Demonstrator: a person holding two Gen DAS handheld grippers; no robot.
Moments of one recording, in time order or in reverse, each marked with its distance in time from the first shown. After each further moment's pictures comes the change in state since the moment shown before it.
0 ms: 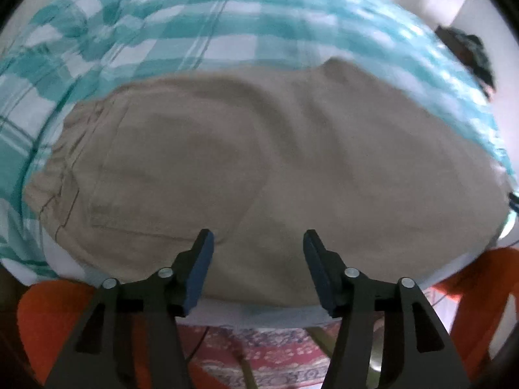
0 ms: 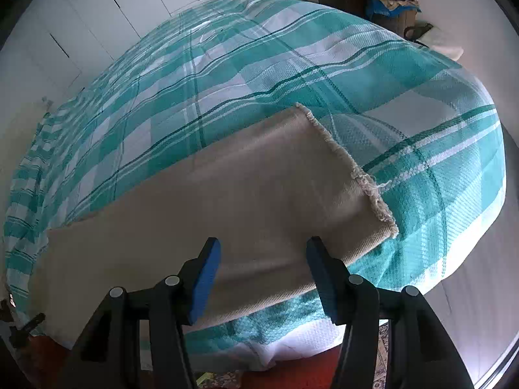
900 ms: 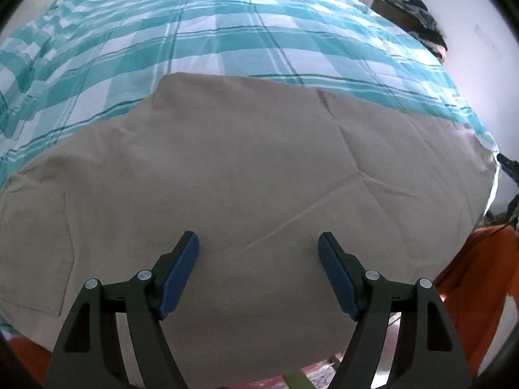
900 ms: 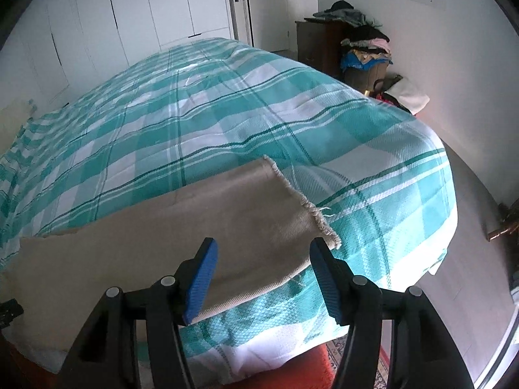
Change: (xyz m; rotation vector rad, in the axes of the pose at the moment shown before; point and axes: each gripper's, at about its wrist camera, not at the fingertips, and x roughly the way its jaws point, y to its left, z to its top) left arm 0.040 -0.137 0.024 0.221 -0.027 -0.109; right arm -0.042 0.006 -0.009 -0.051 -0.236 -0.174
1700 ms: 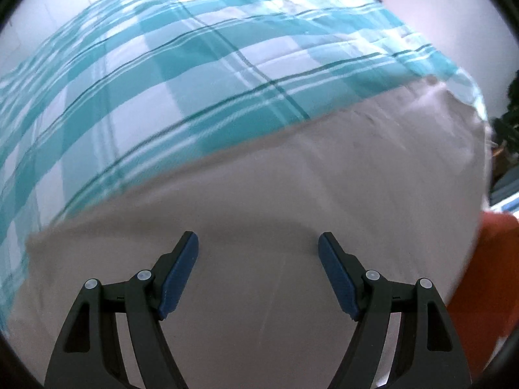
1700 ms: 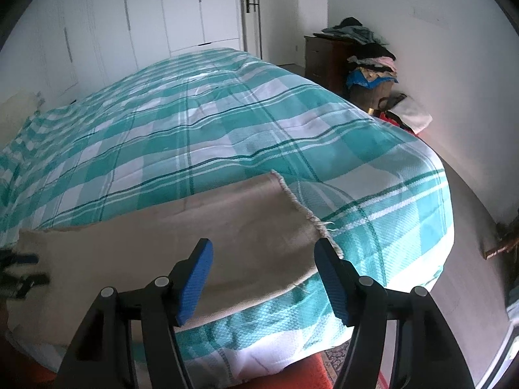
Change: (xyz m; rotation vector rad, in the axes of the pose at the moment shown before) left arm 0.077 -0.170 0.098 0.354 0.104 -0.036; right arm -0.010 0.012 0.000 -0.073 -0.059 0.000
